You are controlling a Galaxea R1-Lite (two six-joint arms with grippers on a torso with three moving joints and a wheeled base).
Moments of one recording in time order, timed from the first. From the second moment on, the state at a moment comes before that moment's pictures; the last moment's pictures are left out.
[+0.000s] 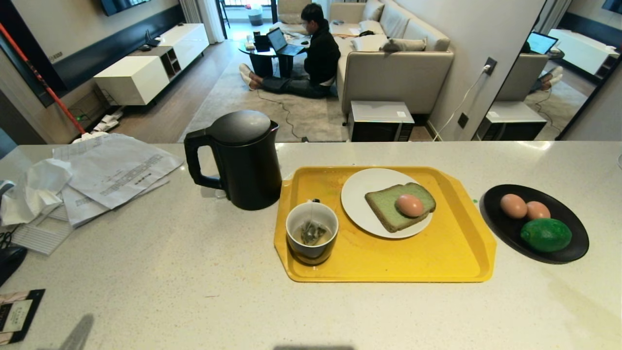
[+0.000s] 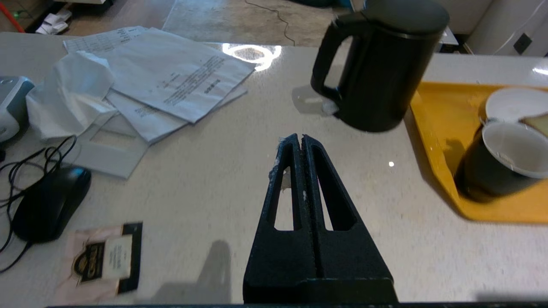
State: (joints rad) left arm -0.01 0.49 -0.52 -0.01 0.02 -0.04; right arm 0.00 0.00 0.00 -0.01 0.00 0.00
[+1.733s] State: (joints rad) left arm -0.02 1.67 -0.69 -0.86 -0.21 0.05; right arm 0.00 0.00 0.00 -0.01 0.00 0.00
